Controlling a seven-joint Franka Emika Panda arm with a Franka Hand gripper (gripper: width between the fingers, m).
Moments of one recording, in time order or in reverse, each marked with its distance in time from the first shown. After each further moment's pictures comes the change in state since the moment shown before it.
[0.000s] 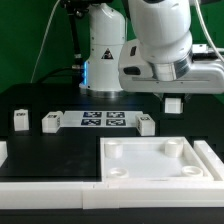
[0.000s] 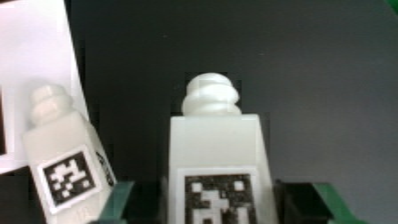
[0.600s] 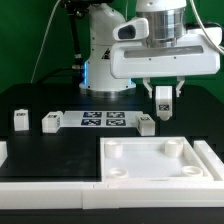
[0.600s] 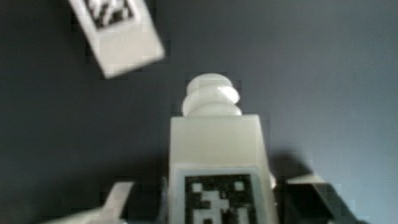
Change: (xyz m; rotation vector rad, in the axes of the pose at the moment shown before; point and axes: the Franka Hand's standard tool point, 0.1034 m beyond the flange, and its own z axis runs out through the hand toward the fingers) arm 0.018 0.013 -0.052 -0.027 0.468 -0.139
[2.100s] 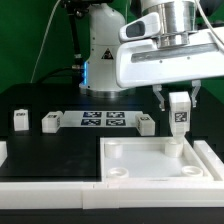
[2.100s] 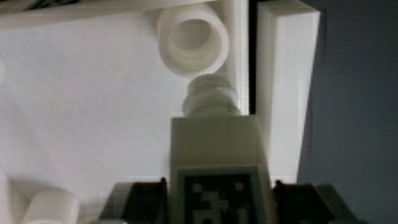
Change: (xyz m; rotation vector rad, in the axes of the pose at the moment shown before) arm 0.070 -0.023 0.004 0.044 0.320 -0.149
